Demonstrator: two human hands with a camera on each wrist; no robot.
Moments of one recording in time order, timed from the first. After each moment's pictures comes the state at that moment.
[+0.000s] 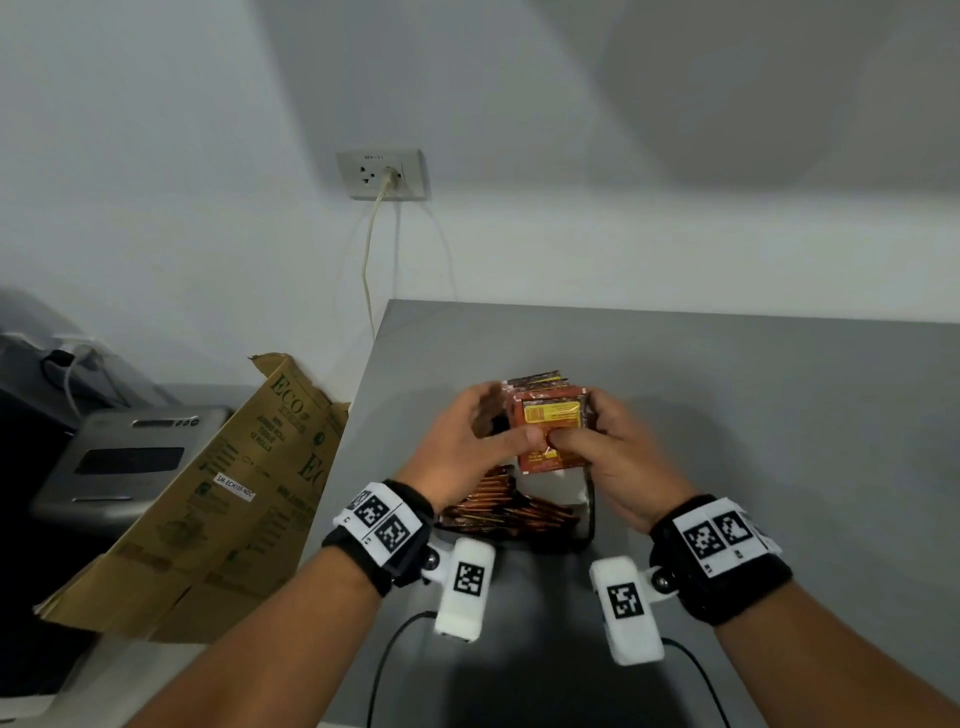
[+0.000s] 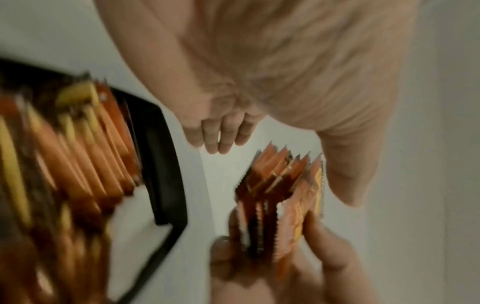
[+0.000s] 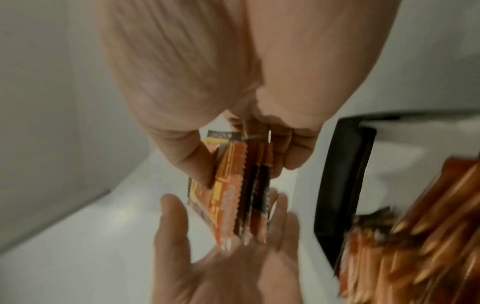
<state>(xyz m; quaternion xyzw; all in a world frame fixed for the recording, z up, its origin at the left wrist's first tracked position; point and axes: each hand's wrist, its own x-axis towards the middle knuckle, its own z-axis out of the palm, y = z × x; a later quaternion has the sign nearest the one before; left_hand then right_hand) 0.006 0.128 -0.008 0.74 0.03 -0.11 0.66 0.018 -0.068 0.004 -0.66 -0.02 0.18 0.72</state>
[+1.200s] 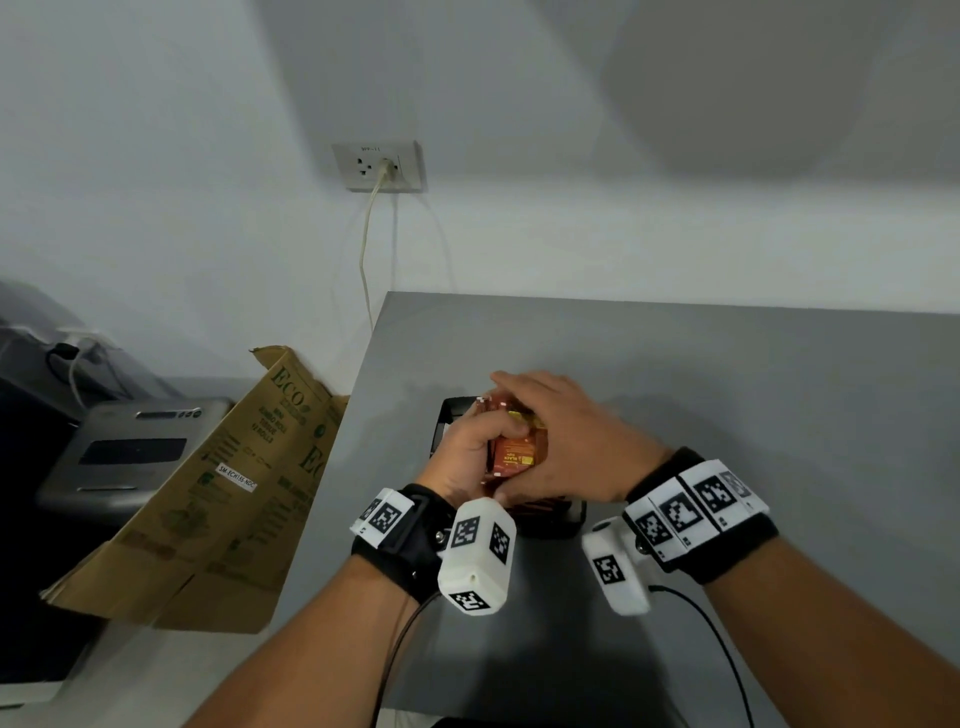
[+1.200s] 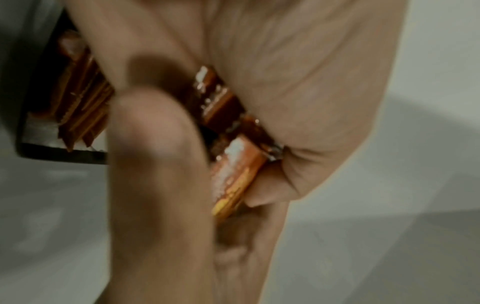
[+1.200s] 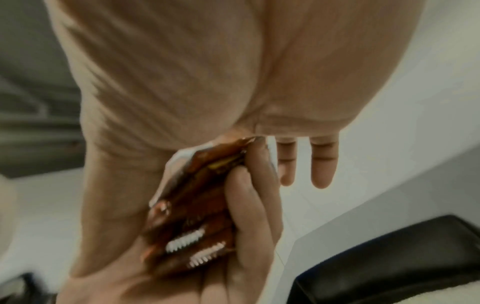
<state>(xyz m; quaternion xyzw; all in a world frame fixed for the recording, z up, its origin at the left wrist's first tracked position) -0.009 0.089 -0.004 0.40 0.14 -0.14 0.89 0.017 -0.056 0.040 -0.89 -0.30 0.16 0.30</state>
